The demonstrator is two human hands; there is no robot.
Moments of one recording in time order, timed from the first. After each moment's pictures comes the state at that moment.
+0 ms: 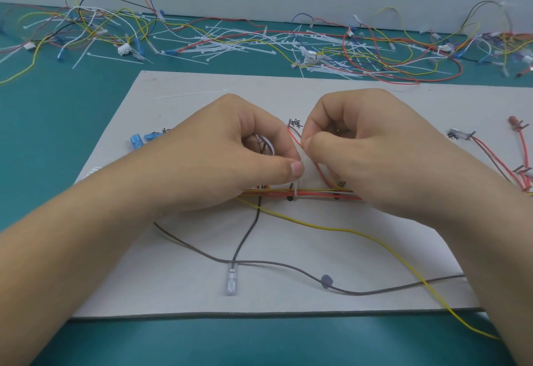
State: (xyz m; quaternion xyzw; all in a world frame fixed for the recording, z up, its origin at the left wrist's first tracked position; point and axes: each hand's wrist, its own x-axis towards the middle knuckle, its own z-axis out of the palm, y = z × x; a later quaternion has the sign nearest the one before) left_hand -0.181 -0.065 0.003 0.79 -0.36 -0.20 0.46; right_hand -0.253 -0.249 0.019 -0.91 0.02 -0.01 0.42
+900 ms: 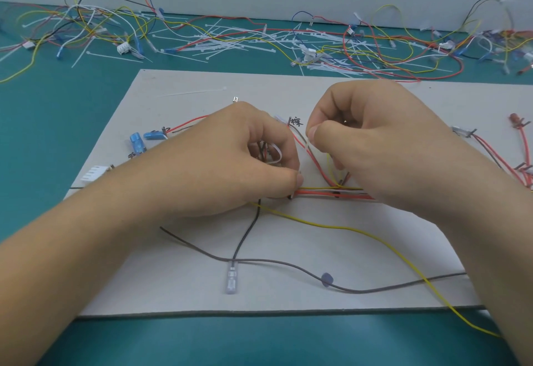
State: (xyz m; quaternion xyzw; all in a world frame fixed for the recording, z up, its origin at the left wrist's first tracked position) left_hand -0.184 -0.070 0.000 0.82 -0.37 -0.18 0.41; right_hand -0.251 -0.251 0.020 -0.91 0.04 -0.05 0.41
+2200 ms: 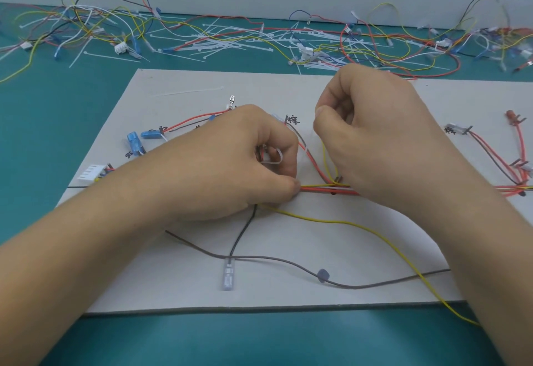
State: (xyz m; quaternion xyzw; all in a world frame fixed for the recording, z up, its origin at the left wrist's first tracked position) left_hand -0.188 -0.073 0.000 0.84 -0.39 -0.17 0.36; right_hand -0.247 -0.245 0.015 -0.94 0.08 -0.16 0.28
